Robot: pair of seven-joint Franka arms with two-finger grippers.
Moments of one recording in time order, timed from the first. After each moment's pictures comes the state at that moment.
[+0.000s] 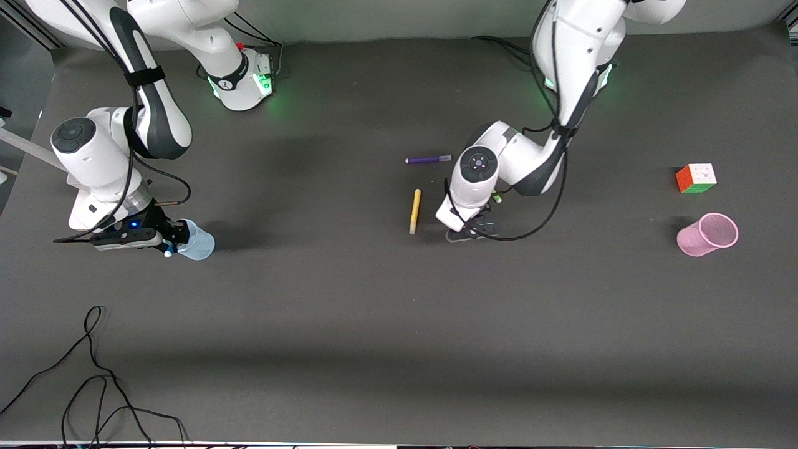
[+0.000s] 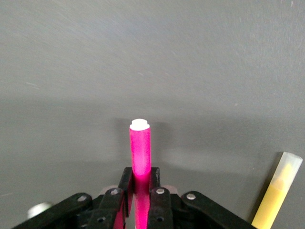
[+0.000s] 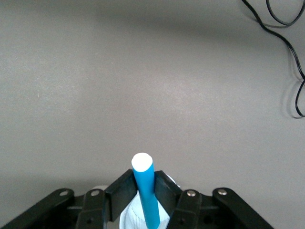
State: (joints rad) left arm -0.56 0.46 -0.10 -1.99 0.01 2.38 -0.77; right arm 0.33 0.07 -0.40 -2.41 -0.07 2.76 -0.12
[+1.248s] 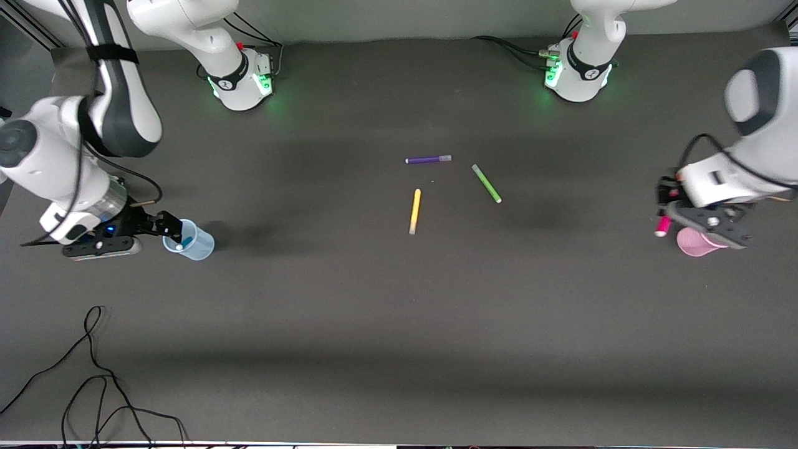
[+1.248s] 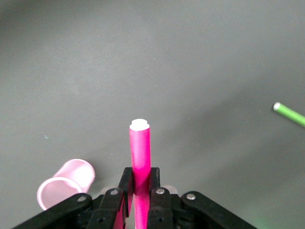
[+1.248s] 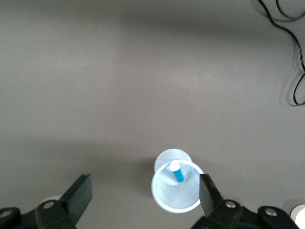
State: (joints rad) left arm 0.14 0.03 -0.08 -1.93 -0.03 1.90 0.68; right arm 0.34 0.04 -0.34 -2.04 0.00 2.16 -0.12
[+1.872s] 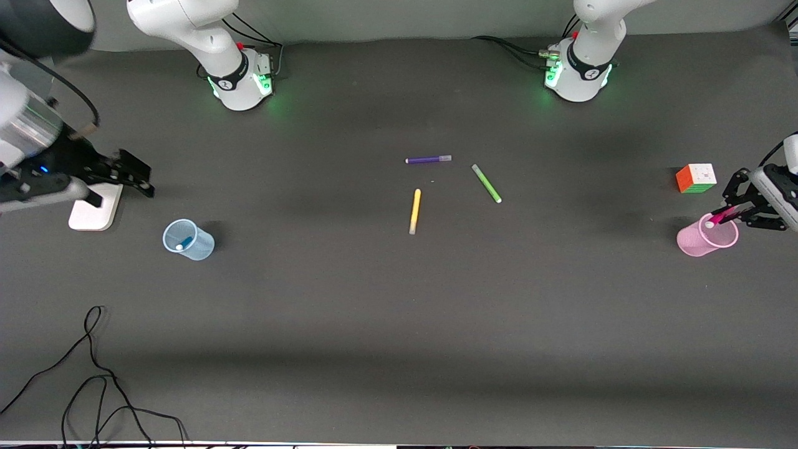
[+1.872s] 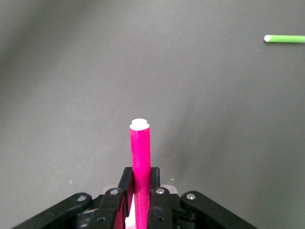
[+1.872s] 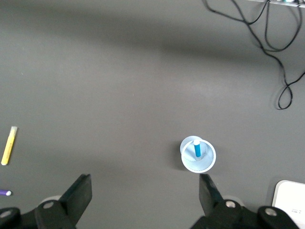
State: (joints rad) left arm 0.48 0.11 -0.08 -2.02 -0.37 2.03 1.67; right arm 0.34 -0.10 -0.26 -1.75 0.01 1.78 -0.06
